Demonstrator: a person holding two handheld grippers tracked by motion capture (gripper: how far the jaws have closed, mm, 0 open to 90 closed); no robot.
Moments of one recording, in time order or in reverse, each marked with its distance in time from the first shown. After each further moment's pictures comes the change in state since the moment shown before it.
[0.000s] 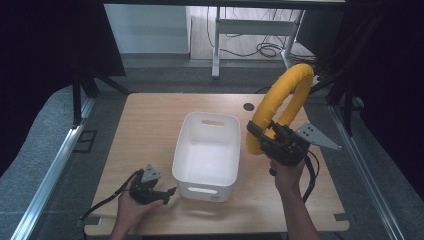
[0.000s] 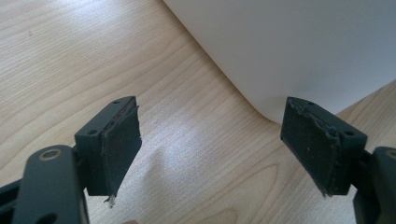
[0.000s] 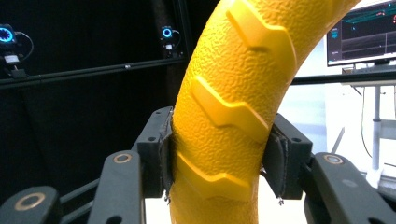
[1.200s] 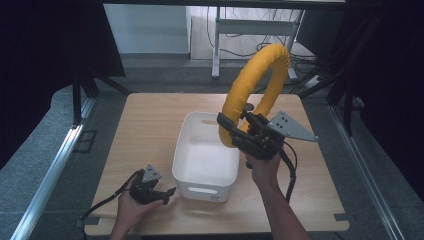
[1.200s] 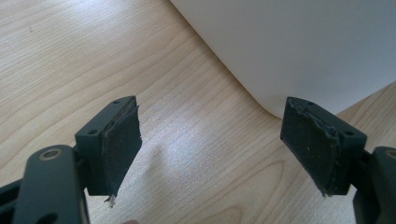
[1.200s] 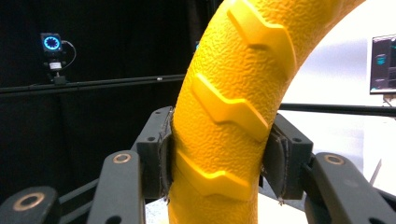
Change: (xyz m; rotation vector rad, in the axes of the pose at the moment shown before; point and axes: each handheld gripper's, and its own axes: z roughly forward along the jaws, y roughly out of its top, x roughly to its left) left arm 0.001 -0.001 0.002 0.021 0.010 0.010; right arm 0.057 0.026 0.043 -0.038 0.115 -0.057
